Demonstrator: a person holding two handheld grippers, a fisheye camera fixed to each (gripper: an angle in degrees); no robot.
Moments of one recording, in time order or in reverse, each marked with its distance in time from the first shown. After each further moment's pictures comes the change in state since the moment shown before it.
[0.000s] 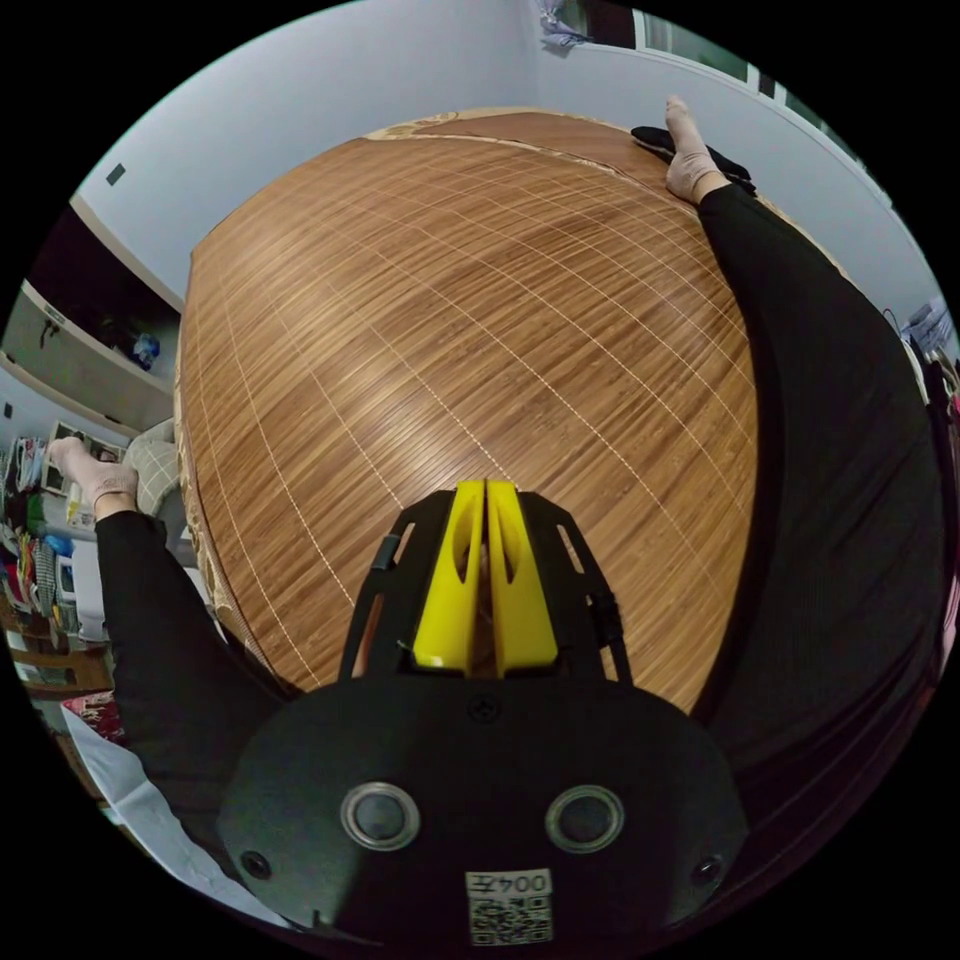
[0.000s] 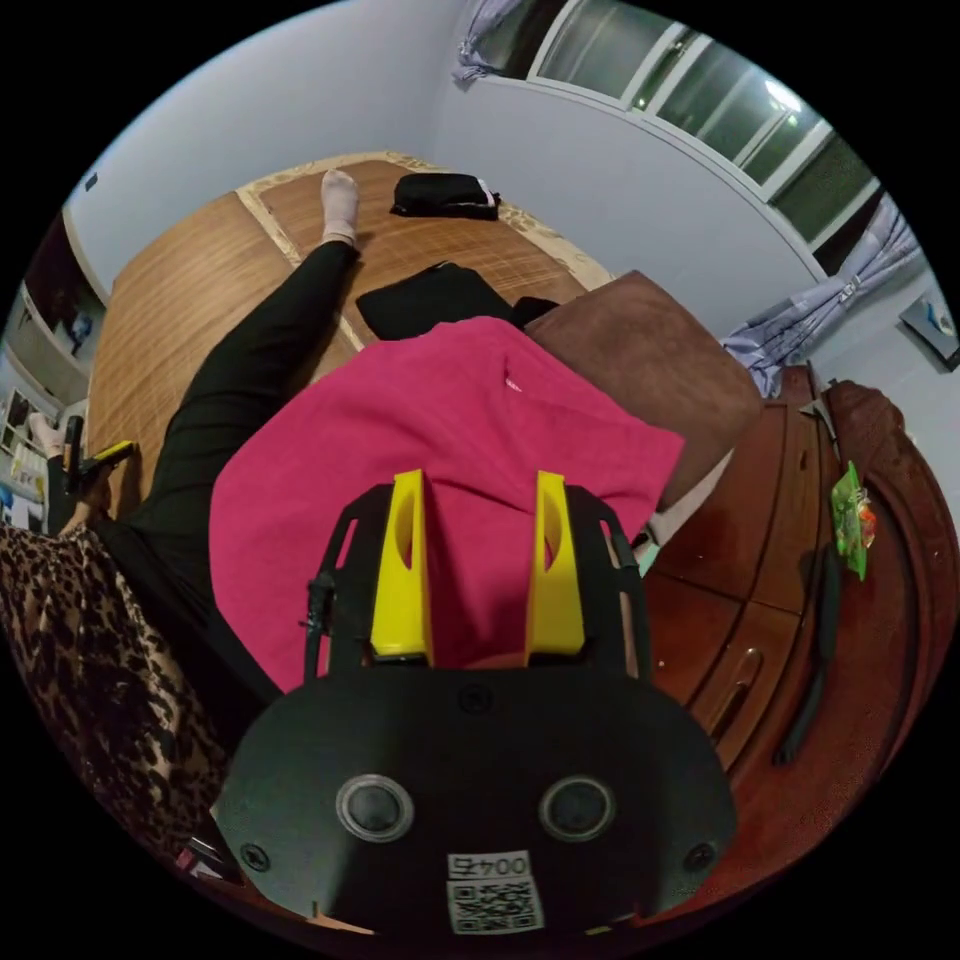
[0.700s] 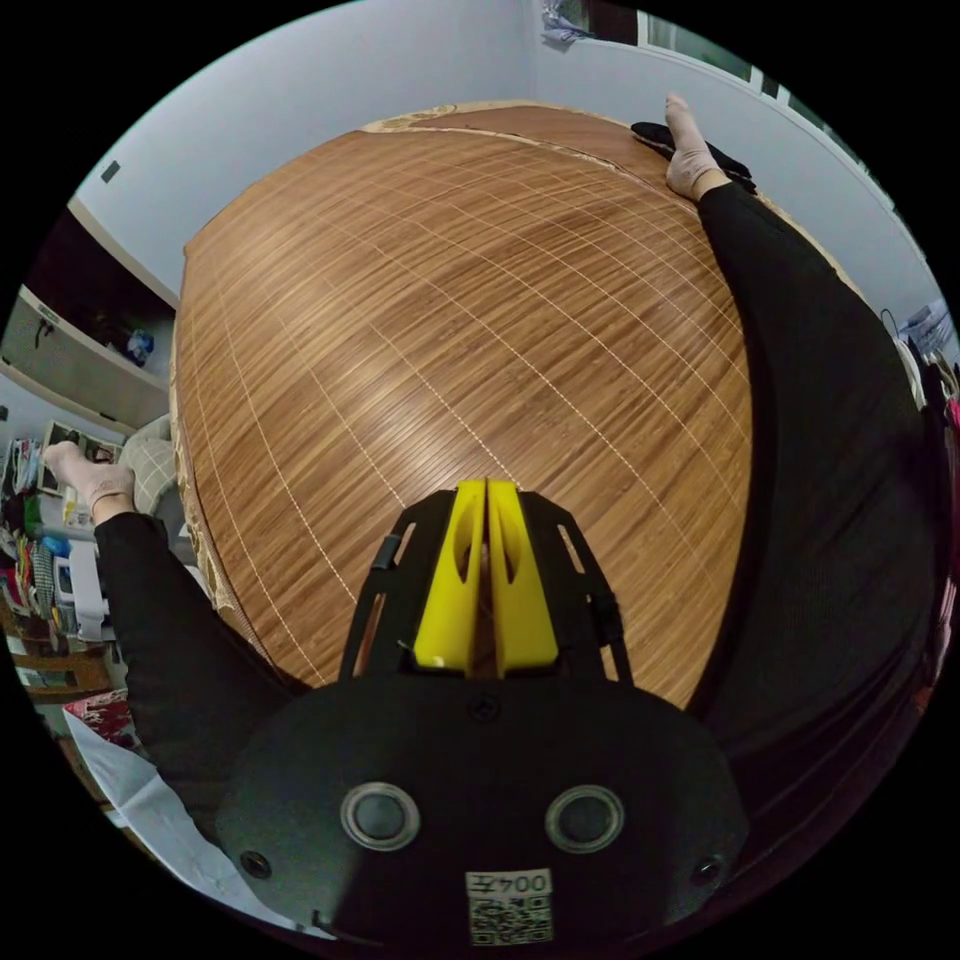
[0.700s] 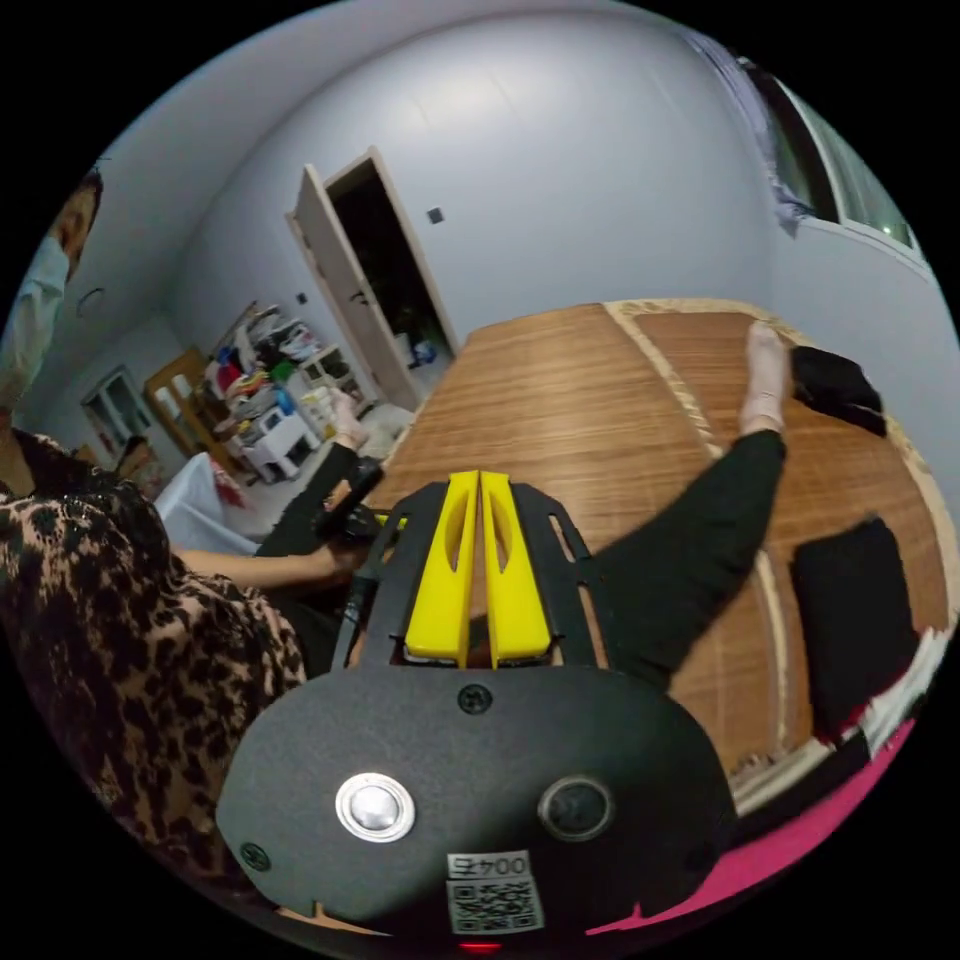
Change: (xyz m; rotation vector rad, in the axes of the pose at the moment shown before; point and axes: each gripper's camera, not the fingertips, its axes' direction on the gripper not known) left arm 0.028 -0.017 -0.001 -0.028 -0.004 0.013; right arm -0.220 -0.089 0.064 0.426 -0.824 -0.442
